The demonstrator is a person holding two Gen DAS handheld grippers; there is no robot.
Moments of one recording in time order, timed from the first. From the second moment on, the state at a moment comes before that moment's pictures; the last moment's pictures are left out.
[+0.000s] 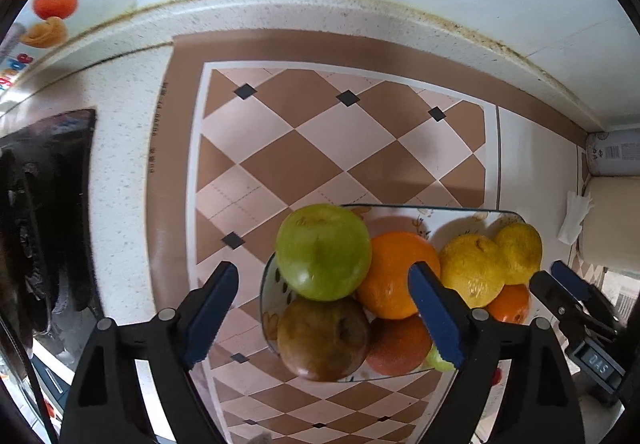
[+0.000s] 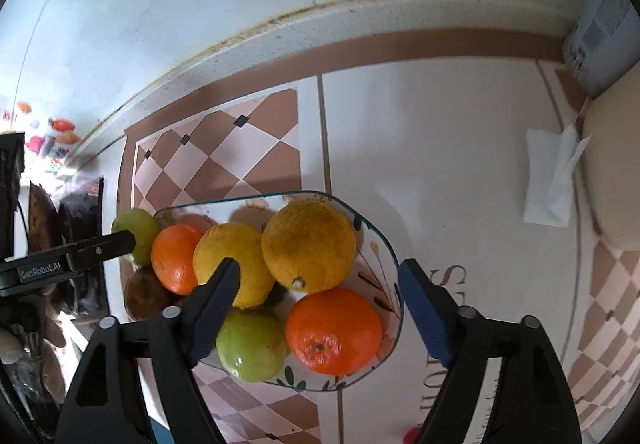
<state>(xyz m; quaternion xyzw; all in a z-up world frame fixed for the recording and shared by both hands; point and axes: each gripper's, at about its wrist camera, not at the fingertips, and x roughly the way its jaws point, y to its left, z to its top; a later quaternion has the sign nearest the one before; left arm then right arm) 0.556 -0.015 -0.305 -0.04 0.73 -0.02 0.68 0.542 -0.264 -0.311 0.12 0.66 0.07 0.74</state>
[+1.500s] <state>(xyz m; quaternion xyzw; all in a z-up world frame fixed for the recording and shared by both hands) 0.289 -0.046 -0.101 0.00 0.50 -0.01 0.86 0.282 -0.248 -0.095 0.03 0.49 0.07 0.87</state>
